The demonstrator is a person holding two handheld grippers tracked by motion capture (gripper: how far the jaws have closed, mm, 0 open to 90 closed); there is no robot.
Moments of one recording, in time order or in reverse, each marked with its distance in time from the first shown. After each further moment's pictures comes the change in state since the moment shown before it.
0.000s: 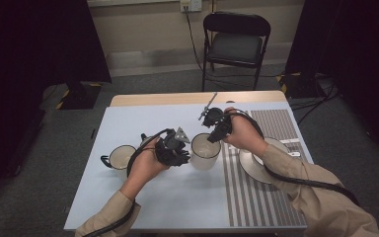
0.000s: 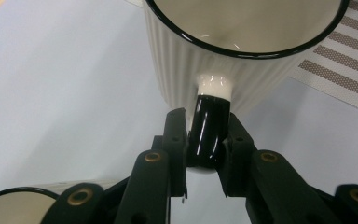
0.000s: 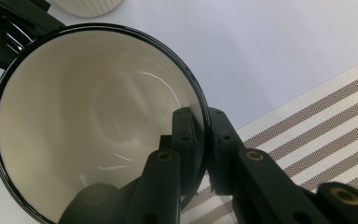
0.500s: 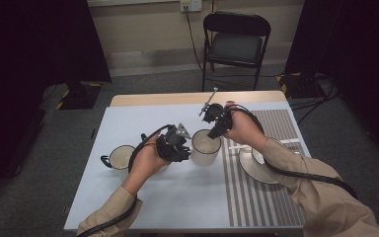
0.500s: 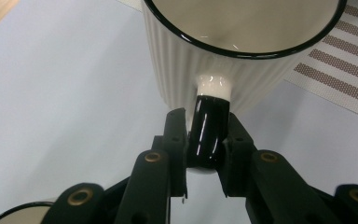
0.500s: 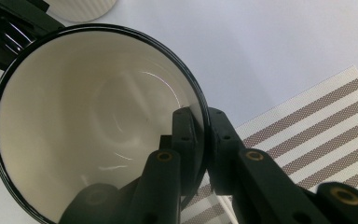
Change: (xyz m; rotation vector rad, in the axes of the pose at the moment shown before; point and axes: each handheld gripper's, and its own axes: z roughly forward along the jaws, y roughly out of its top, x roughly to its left) left arm 0.007 0.008 0.001 -0.003 0.003 -0.001; right arm -0.012 0.005 -0.002 0.002 0.007 -0.004
